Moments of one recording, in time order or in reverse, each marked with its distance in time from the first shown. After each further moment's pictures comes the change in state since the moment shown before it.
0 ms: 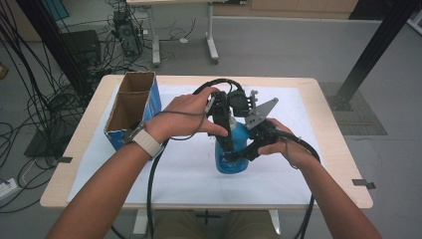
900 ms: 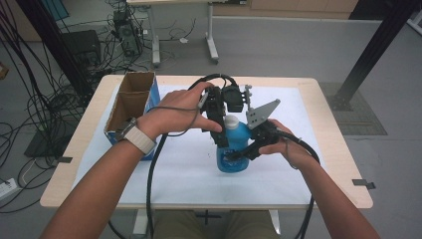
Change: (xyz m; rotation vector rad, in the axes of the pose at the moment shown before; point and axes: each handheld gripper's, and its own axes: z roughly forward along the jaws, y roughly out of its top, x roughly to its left) left arm 0.003 -0.010 -0.011 0.006 0.011 -0.011; right arm -0.007 -0.012 0.001 -0.024 -0.012 0.017
